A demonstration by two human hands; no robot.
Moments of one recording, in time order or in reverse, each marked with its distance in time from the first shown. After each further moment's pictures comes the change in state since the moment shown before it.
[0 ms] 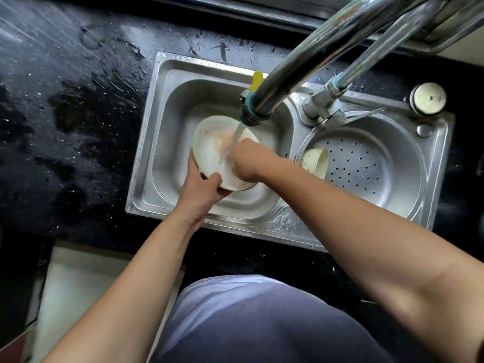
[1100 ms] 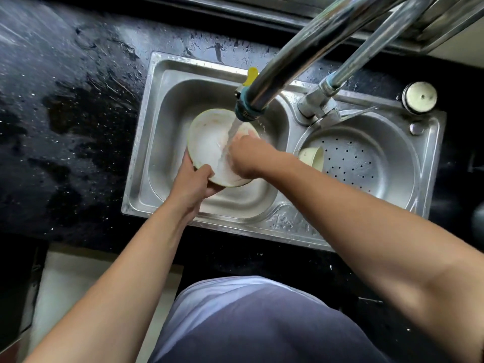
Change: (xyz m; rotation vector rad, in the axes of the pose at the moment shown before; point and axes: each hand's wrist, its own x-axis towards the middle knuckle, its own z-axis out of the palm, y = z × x) left_hand 0.015 0.007 -0.008 -0.066 -0.014 -0.071; right_hand -0.006 0.001 -0.009 -0.099 -0.008 0.036
